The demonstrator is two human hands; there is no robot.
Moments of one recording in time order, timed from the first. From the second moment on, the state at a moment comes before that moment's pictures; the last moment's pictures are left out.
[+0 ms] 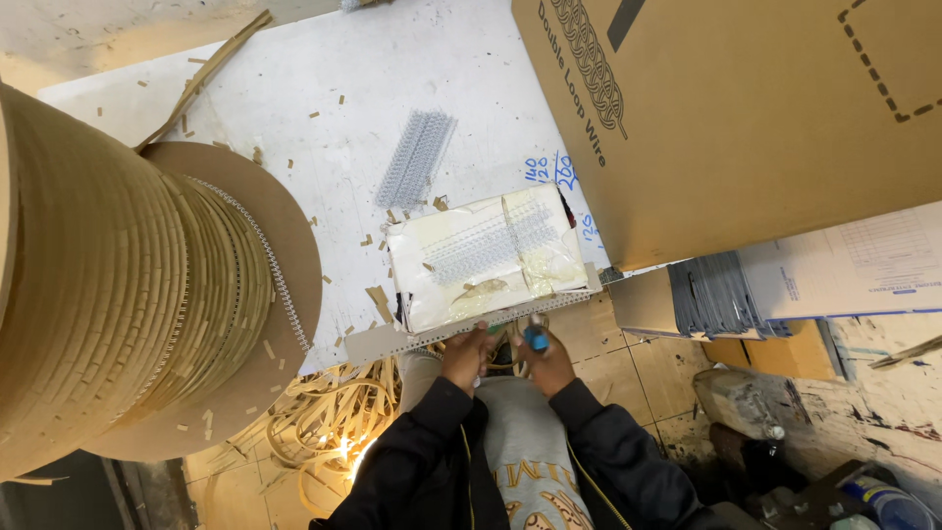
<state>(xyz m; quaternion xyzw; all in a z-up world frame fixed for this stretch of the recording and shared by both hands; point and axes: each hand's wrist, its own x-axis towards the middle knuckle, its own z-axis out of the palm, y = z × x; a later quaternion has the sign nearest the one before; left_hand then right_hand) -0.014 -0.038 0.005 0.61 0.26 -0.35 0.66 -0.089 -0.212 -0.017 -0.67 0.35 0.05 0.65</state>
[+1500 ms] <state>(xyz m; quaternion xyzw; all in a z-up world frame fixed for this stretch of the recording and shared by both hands) -0.013 -0.055 0.013 0.37 0.32 -0.36 0.80 -0.062 -0.214 0.045 -0.48 0.45 -0.10 0.74</state>
